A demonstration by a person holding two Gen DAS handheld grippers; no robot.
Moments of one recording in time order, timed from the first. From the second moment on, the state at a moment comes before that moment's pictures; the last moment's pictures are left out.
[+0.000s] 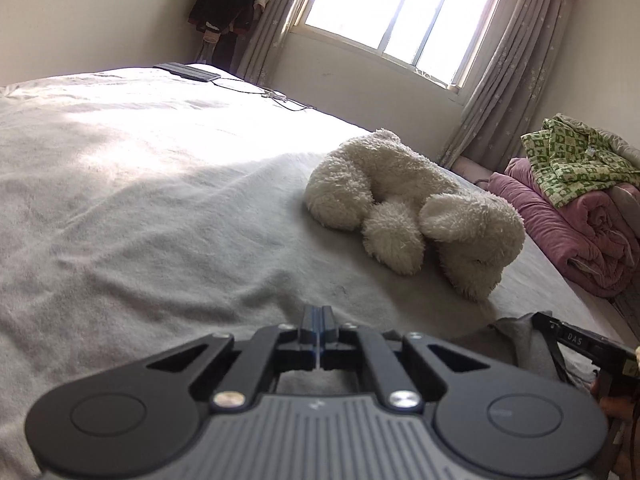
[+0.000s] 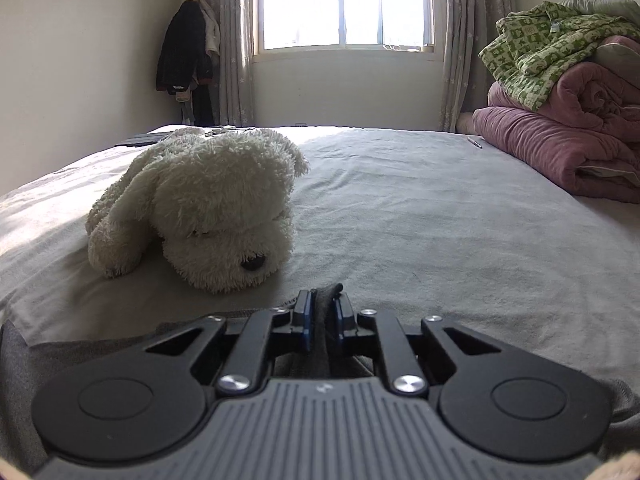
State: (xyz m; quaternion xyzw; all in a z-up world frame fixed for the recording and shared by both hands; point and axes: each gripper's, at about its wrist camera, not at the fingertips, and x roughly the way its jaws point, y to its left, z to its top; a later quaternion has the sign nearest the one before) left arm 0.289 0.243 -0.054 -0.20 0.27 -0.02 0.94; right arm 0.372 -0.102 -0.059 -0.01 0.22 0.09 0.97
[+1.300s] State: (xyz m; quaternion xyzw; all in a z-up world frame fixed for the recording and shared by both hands) left arm 0.301 0.218 -0.069 -0.14 0.29 -0.01 0.95; right arm 0.381 -0.088 -0.064 -0.06 0.26 0.07 0.96
